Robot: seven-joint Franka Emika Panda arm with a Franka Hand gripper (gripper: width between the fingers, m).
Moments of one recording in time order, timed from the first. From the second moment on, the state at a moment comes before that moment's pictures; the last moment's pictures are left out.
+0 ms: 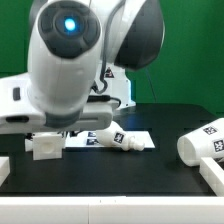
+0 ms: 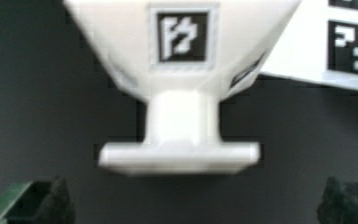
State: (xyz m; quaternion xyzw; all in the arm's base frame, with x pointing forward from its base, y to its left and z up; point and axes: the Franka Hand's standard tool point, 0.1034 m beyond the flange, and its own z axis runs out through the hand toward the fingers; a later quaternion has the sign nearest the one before) arm 0.474 -0.135 0.053 0.90 0.08 -0.42 0.06
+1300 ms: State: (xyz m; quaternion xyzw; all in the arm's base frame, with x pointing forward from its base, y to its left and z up) arm 0.452 -0.145 0.025 0.88 0.07 -0.46 0.07
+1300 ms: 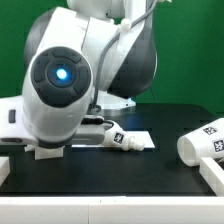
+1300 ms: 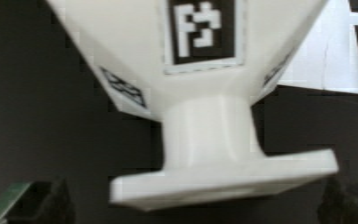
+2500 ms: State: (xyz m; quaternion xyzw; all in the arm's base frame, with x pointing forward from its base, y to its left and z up) arm 0.443 -0.140 0.017 0.88 0.09 -0.47 0.06
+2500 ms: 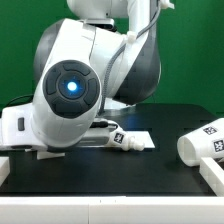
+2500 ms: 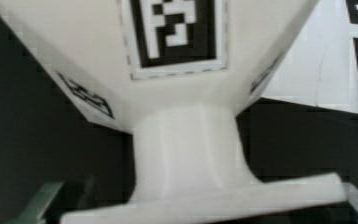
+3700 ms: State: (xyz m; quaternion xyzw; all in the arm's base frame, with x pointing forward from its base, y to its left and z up) arm 0.532 -0.099 0.106 0.95 -0.05 -0.31 -0.02
